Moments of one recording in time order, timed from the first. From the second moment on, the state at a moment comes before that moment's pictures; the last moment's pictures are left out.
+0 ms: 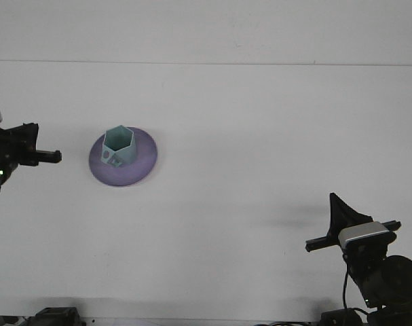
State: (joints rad) left arm 0.03 1.16 1.88 -1.00 0.11 0.07; right arm 0.14 0.35 0.63 -0.35 -0.07 -0.06
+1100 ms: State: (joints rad) left arm 0.03 0.11 0.43 -0.04 0.11 0.01; right arm 0.14 0.22 0.44 -0.17 -0.08 -0.04
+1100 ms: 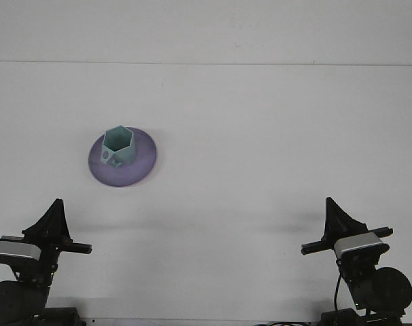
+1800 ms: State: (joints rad) left arm 0.04 0.01 0.03 0.15 0.03 0.04; right arm 0.14 0.22 0.44 -0.17 -0.08 -0.04
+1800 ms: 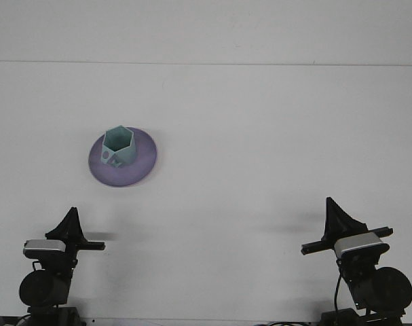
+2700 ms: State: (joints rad) left arm 0.04 0.00 0.03 0.15 0.03 0.01; right arm 0.12 0.21 0.41 -0.12 0.01 -0.11
